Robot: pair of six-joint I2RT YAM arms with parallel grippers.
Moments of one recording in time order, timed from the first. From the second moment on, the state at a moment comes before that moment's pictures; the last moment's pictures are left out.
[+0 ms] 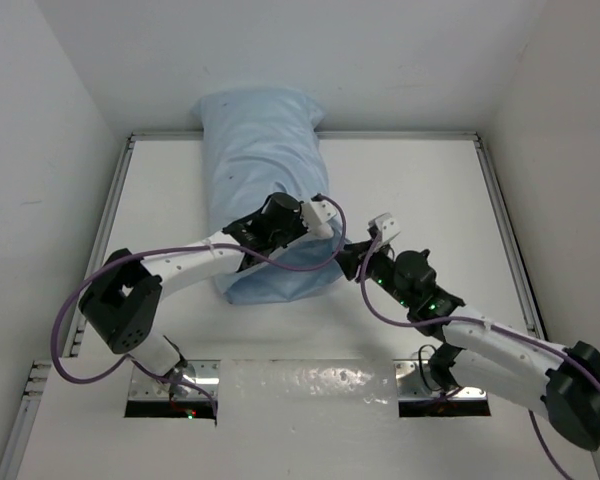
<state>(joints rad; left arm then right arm) -0.74 1.56 1.00 -0.04 -0.22 0.50 0.69 0.92 0.31 0.45 0.04 0.20</state>
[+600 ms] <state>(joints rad) -0.74 1.65 1.17 -0.15 -0.09 0.34 0.83 1.67 0.49 0.86 0.61 0.68</state>
